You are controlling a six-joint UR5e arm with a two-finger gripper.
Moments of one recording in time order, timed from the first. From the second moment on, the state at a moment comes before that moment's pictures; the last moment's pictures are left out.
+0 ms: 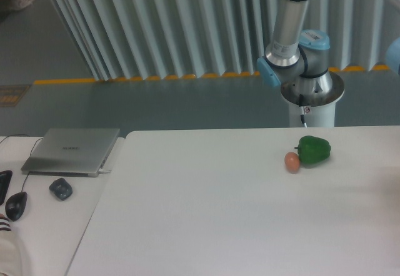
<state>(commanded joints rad) 2.73 -1.94 -1.50 -1.21 1.76 1.28</state>
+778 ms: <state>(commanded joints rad) 2.74 -1.99 -1.51 -1.18 1.76 1.24</state>
